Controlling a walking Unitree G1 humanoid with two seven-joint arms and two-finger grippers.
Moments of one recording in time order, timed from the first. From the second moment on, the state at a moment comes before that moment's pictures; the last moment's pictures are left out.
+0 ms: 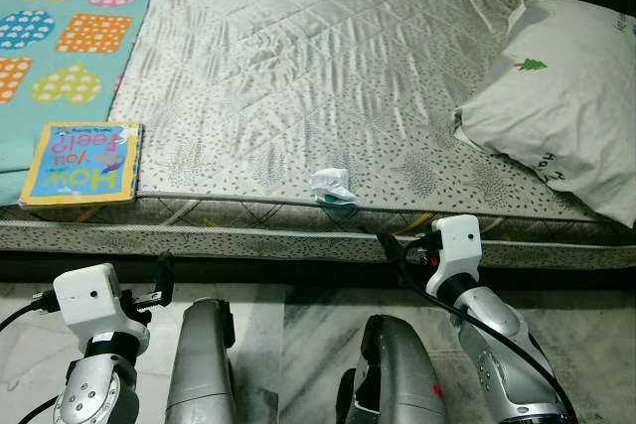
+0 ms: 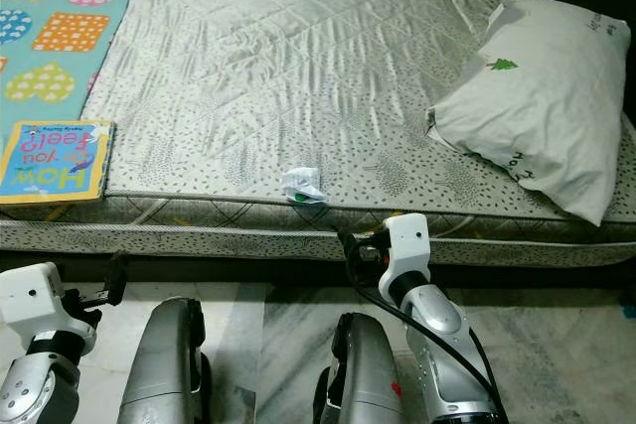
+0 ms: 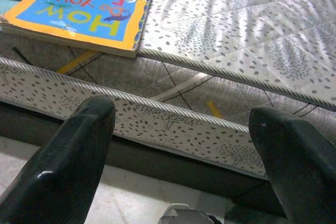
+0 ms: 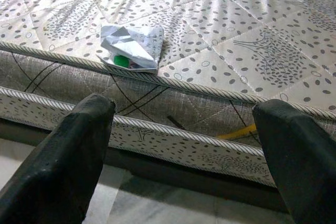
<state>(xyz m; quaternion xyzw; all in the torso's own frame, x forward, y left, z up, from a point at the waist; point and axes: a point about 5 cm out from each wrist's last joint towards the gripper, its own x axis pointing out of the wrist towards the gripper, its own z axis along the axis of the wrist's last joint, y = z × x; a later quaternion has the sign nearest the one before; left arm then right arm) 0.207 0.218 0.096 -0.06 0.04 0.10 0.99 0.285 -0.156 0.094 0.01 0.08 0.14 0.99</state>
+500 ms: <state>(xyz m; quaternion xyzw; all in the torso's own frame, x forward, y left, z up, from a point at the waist) 0.207 0.218 0.094 -0.06 0.05 0.10 0.99 0.285 -0.155 0.089 0.01 0.09 0.15 0.98</state>
